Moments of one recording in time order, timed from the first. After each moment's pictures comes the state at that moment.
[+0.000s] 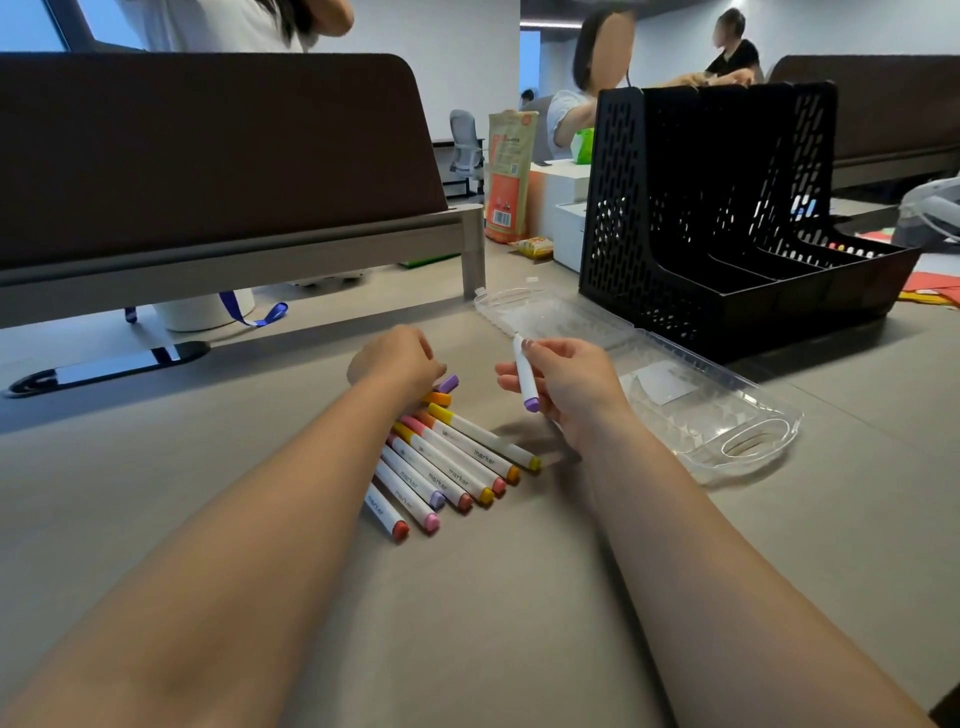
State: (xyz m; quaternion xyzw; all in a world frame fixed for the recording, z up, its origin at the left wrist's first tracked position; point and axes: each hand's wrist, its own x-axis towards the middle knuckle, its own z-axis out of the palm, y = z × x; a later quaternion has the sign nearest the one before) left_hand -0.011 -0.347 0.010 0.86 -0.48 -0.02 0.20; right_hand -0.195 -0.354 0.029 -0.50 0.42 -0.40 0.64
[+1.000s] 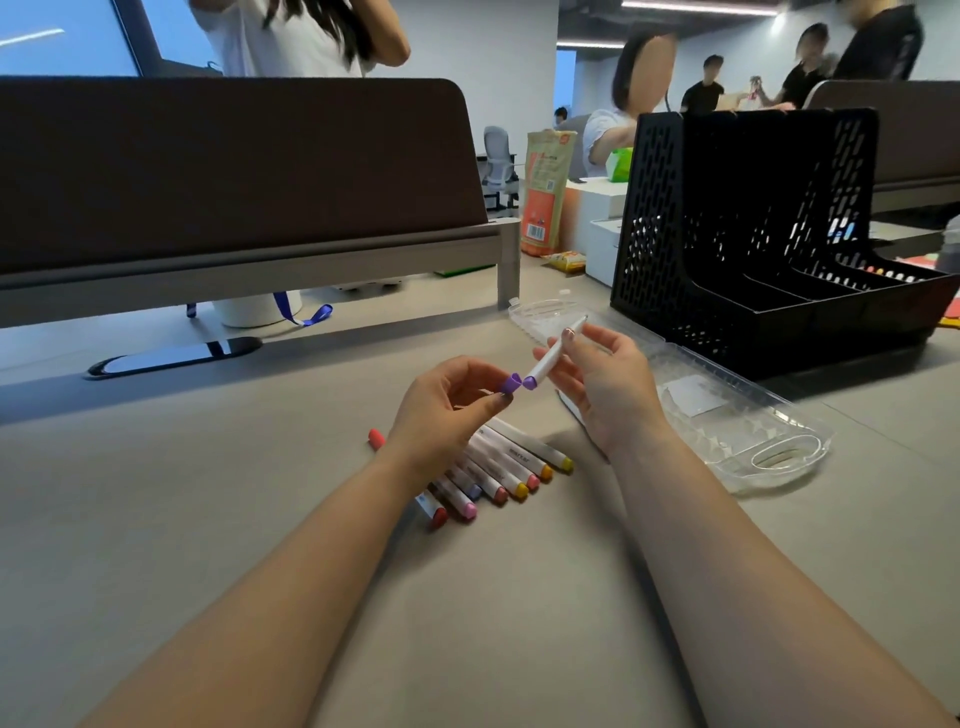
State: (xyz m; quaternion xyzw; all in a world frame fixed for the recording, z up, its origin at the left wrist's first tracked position) left_hand -0.058 -0.257 0.008 0.59 -0.55 -0.22 0.56; right_hand -0.195 -0.349 0.031 -0.40 0.31 -0.51 0.70
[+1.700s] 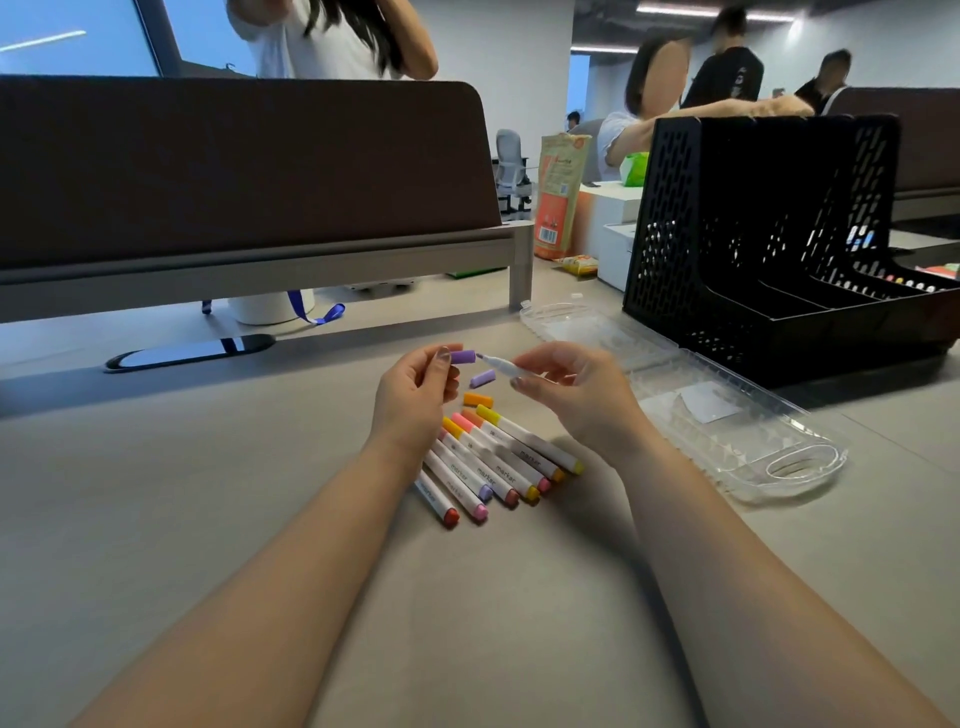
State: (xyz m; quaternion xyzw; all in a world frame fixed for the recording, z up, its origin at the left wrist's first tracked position) left_hand -0.039 -0.262 0.006 0.60 -0.41 -0.17 0.66; right_hand -0.188 -0.340 0.020 -0.77 0.29 -0.39 0.41
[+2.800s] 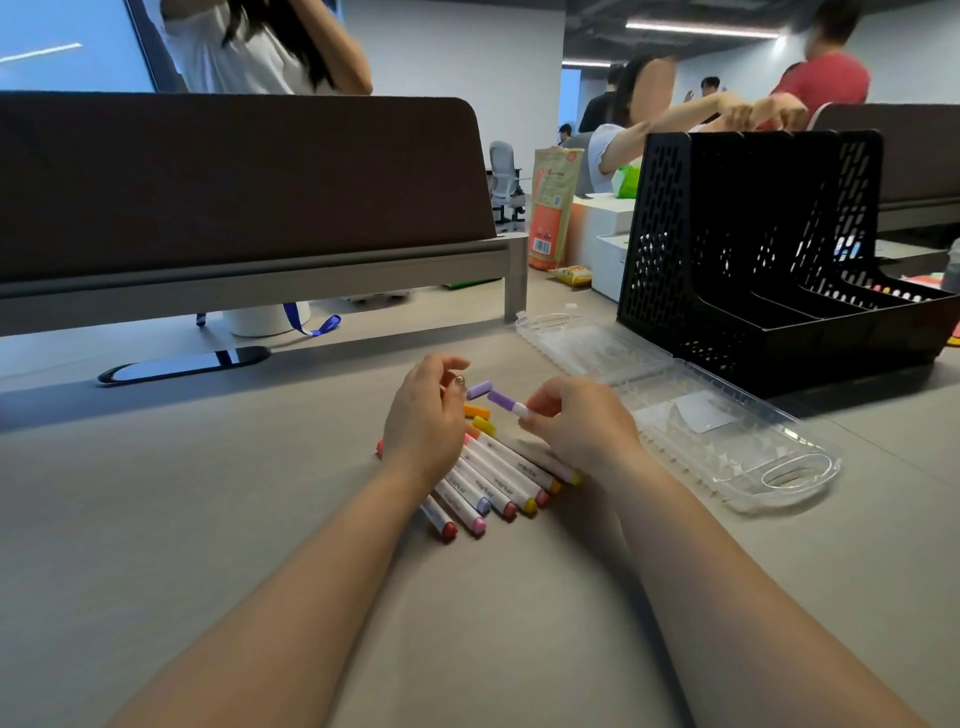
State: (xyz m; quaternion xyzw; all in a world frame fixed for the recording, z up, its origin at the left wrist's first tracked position) left_hand -0.041 -0.269 -0.001 0.70 -0.50 0.00 0.50; right_hand -0.184 -0.348 0.010 -0.83 0.45 -0.25 0.20
